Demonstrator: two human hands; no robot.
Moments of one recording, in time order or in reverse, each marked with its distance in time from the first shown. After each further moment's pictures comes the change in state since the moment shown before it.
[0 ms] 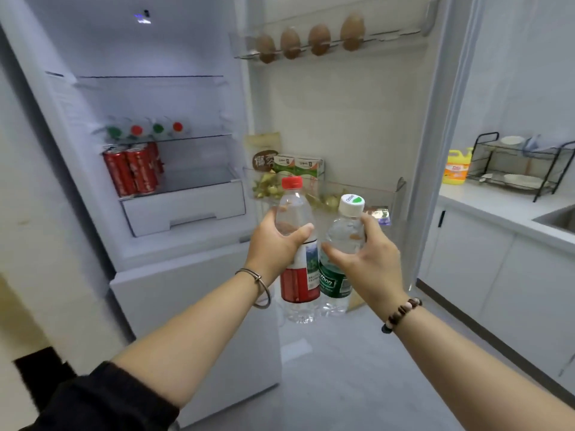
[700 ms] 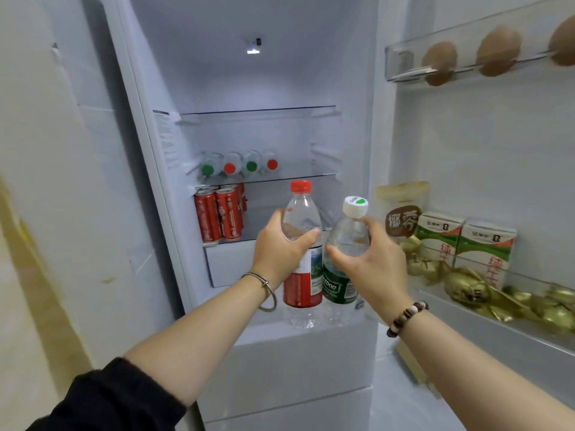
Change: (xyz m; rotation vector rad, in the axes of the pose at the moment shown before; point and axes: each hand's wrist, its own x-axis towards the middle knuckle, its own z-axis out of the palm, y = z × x) left_hand 0.212 -0.098 -0.192 0.166 0.208 0.104; right_hand 0.169 -0.069 0.268 0.134 -0.105 -0.063
